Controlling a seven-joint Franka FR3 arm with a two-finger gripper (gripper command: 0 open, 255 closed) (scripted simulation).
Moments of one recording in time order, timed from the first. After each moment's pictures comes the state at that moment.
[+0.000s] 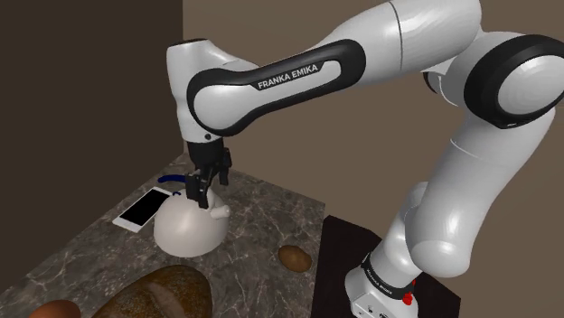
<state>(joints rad) 0.29 0.10 0.30 -2.03 0.01 1.90 0.15</state>
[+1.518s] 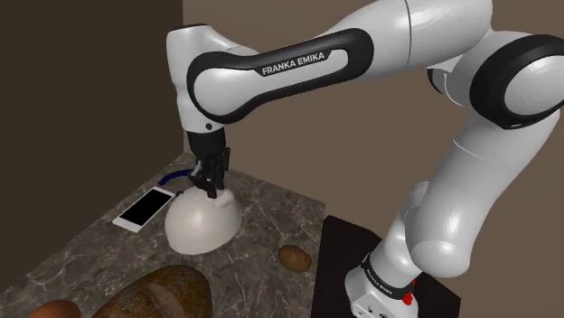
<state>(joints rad) 0.29 0.08 0.29 -2.00 0.02 1.84 0.15</state>
